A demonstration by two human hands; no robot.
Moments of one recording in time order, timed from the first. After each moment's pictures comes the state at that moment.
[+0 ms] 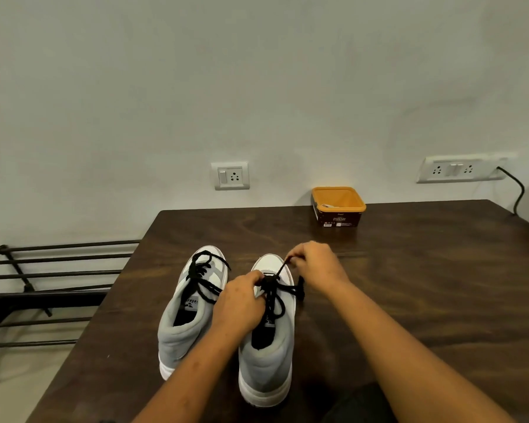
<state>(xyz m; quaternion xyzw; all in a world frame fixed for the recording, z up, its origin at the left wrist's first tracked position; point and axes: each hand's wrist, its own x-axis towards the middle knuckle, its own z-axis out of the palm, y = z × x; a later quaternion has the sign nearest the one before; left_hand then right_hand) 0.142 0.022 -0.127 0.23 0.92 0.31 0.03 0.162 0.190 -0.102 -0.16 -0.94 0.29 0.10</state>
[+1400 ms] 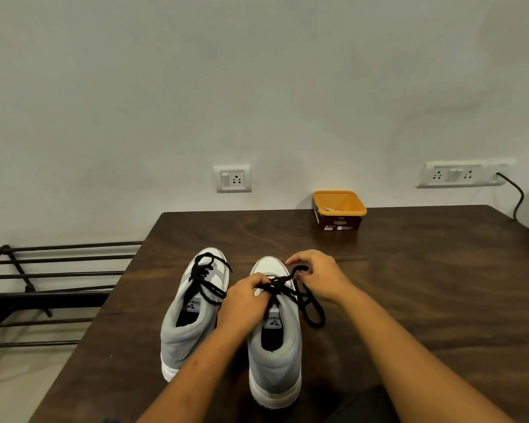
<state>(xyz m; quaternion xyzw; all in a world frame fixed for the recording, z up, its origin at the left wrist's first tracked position) 0.138 0.025 -0.141 0.18 0.87 0.46 0.08 0.167 0.199 -0.116 -0.11 -0.92 0.36 0.08</state>
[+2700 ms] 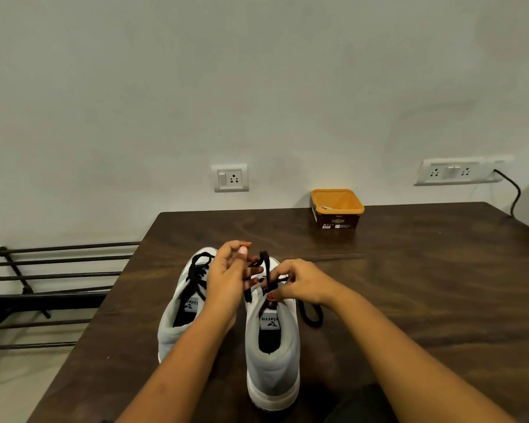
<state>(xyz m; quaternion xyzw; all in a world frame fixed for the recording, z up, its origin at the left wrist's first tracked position) 0.145 0.021 -0.091 0.10 0.62 0.78 0.08 0.175 0.180 -0.105 0.01 -0.90 0.43 -0.03</state>
